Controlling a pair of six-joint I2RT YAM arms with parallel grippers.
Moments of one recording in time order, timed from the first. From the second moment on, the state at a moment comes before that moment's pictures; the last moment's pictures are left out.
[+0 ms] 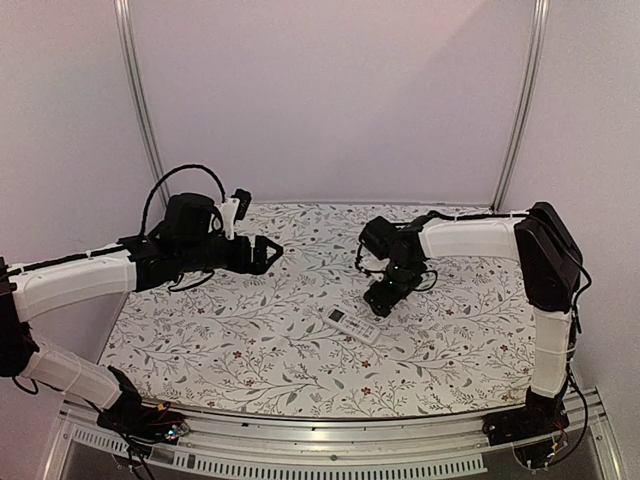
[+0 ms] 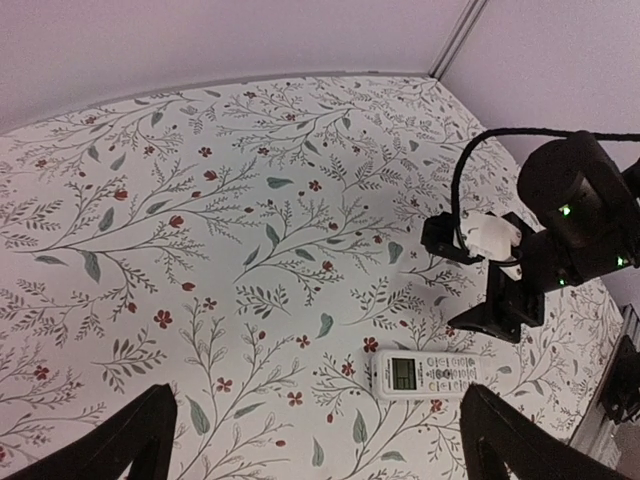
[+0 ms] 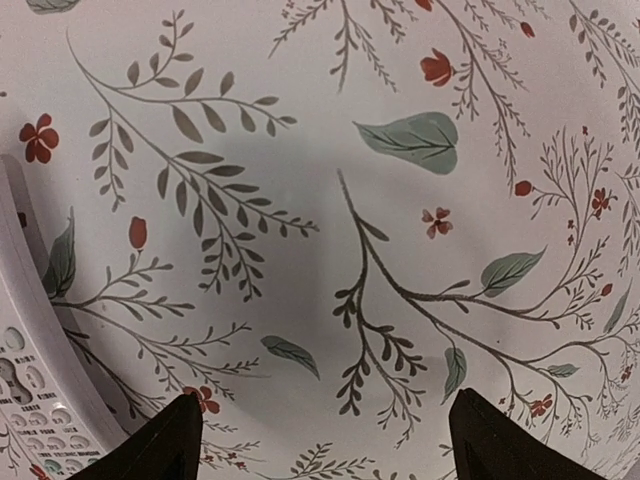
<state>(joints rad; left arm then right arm) -0.66 1.30 0.87 -0.08 0.05 -0.32 0.76 2.03 1.47 -0.78 0.16 -0.06</state>
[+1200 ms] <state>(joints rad) -0.66 1.38 0.98 -0.15 0.03 -0.33 0.88 1.87 1.28 -0.66 -0.12 0.11</state>
